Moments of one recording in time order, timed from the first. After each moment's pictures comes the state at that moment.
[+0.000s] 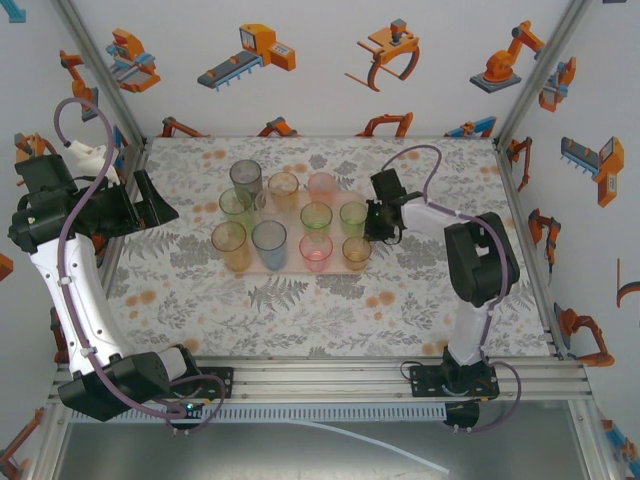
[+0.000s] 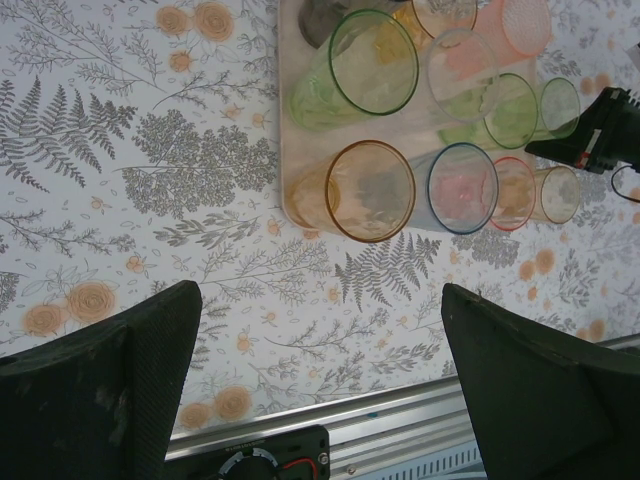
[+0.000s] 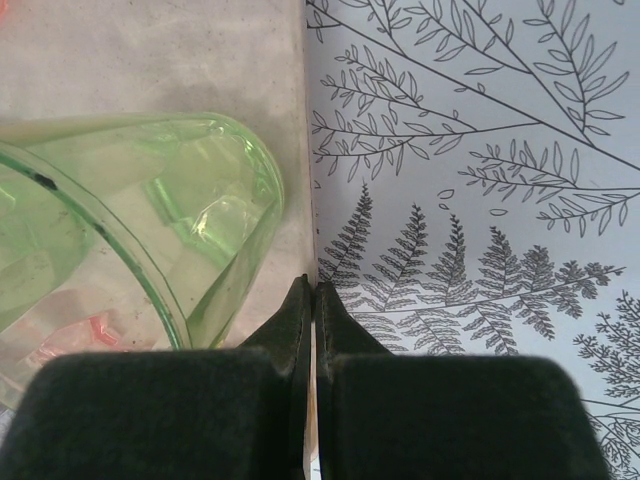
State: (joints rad) left arm 0.39 1.20 1.53 -1.20 0.58 0.10; right arm 0.39 1.90 1.22 -0.39 -0.09 0.48
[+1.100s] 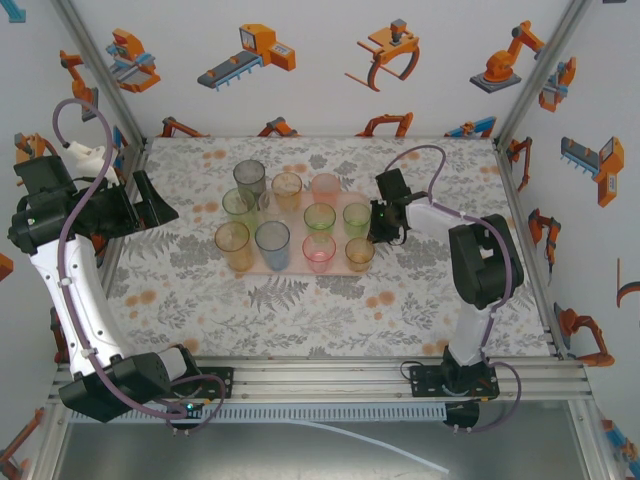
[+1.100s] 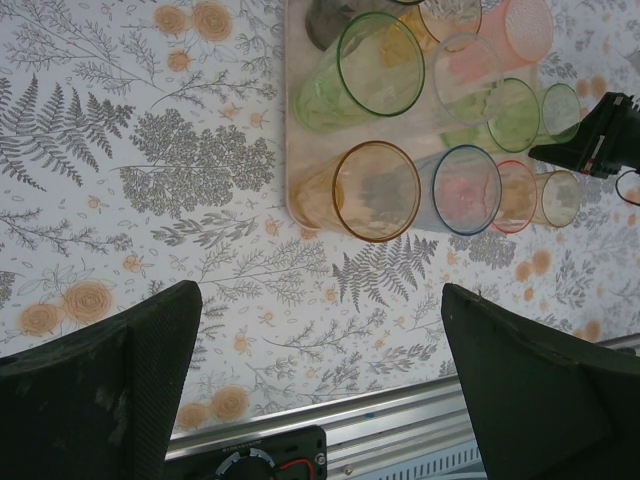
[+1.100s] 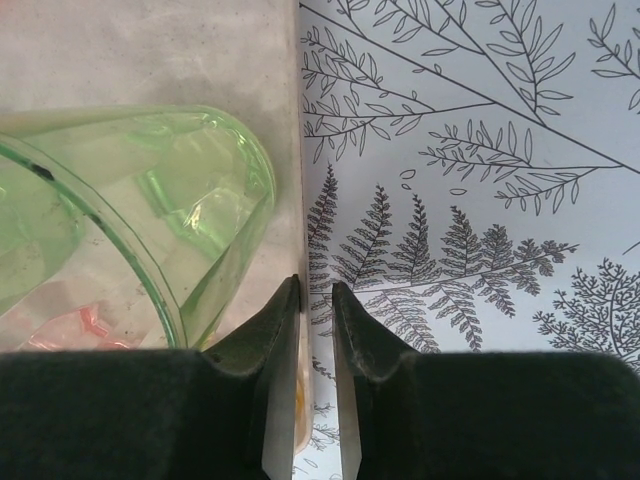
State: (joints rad) left arm 0.39 1.19 1.52 -1.20 0.58 0.10; right arm 0.37 1.88 1.21 -0.42 -0.10 0.44
